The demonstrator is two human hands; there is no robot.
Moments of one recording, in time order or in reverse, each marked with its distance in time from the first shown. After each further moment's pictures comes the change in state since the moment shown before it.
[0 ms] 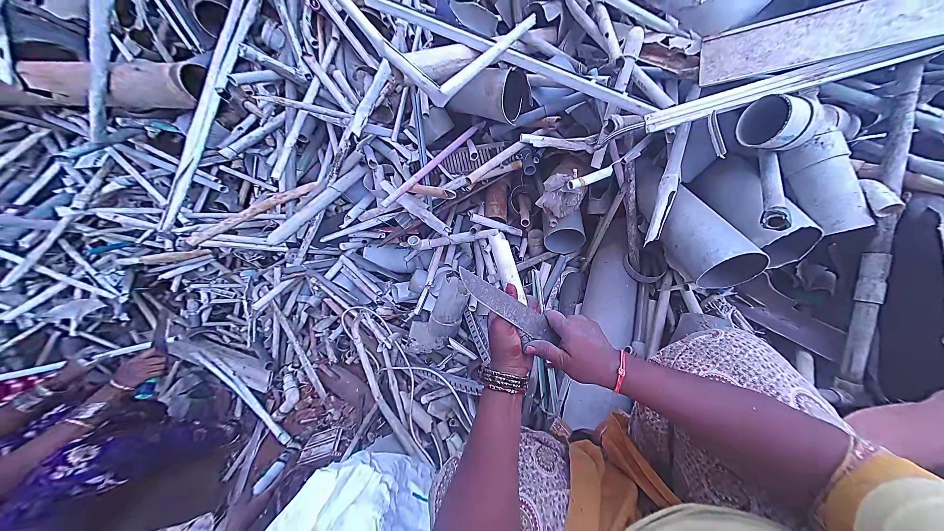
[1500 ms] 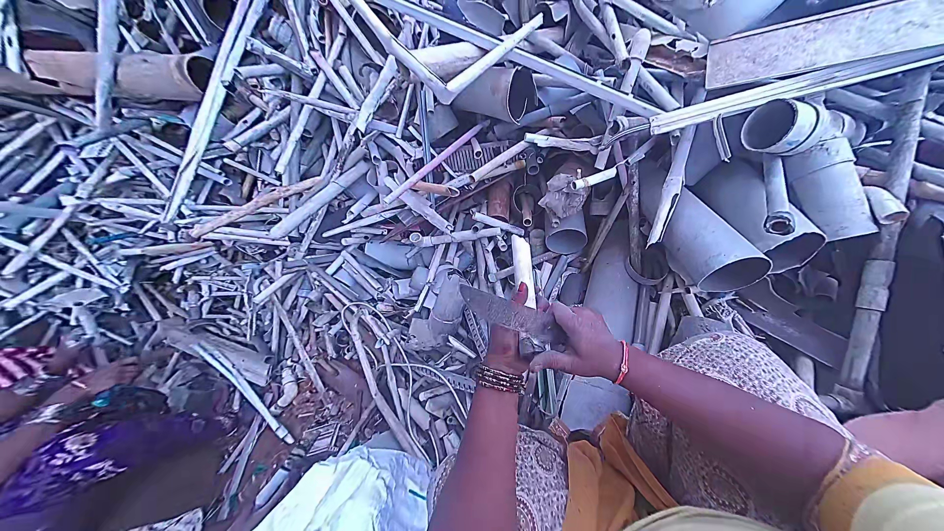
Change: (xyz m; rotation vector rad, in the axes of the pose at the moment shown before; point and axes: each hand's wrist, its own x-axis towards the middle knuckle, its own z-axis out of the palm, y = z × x) left_hand -0.004 0.013 -0.002 -0.027 -0.177 -0.214; right_hand 0.009 0.026 0.015 -0.055 0.473 -0.525
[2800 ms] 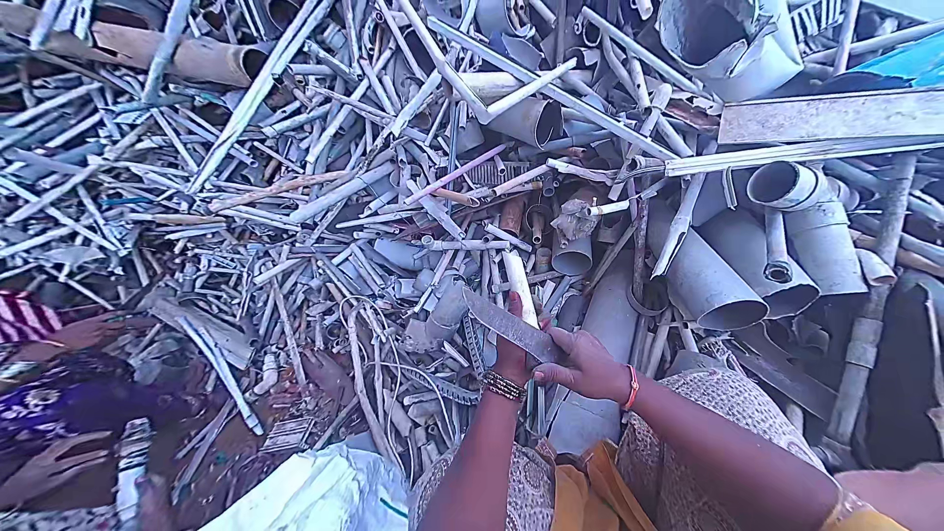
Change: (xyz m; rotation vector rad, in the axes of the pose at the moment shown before) left_hand 0.012 -0.009 -0.006 -0.135 -0.092 0.175; right_hand 0.009 -0.009 -0.018 0.248 -0.375 0.253
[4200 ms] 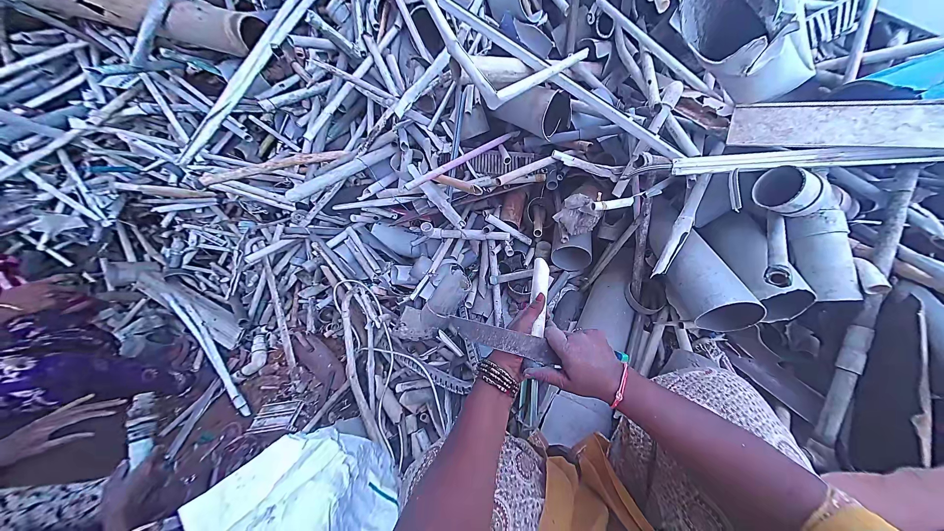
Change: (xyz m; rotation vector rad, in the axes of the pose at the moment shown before) left_hand -0.008 0.005 -0.002 0.381 0.125 -0.311; right_hand -0.005 -0.009 0.007 -0.583 -0.012 -0.063
